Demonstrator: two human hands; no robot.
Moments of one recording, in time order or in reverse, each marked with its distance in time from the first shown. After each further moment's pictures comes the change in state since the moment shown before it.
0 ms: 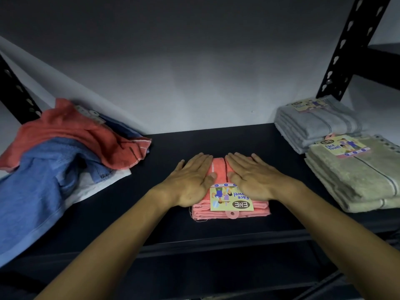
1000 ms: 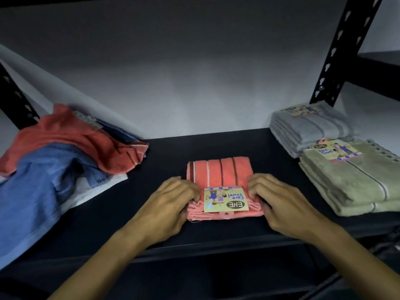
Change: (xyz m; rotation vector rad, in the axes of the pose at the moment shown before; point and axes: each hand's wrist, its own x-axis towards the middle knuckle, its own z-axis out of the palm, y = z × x) left_hand -0.057 -0.020 0.031 -0.023 0.641 0.501; right_hand -0.067 0.030 0.035 0.110 0.676 -0.408
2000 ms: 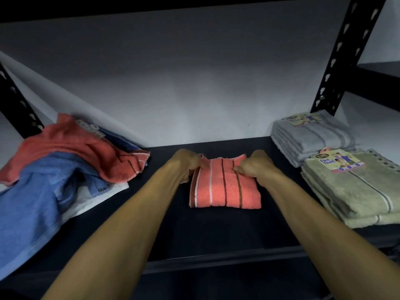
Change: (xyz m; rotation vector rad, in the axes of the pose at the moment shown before) left_hand 0.143 -0.032 -0.010 -0.824 -0.200 -1.403; right_hand 0.128 0.018 0.001 0.408 -0.118 1.230
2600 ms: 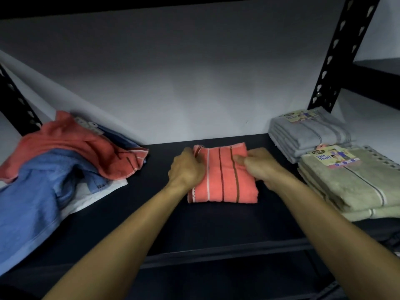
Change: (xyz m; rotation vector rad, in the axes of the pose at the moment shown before) left_hand -0.020 -0.031 0.017 0.375 0.368 0.430; right_hand -0.016 0.020 -0.011 0.307 -0.137 -0.209
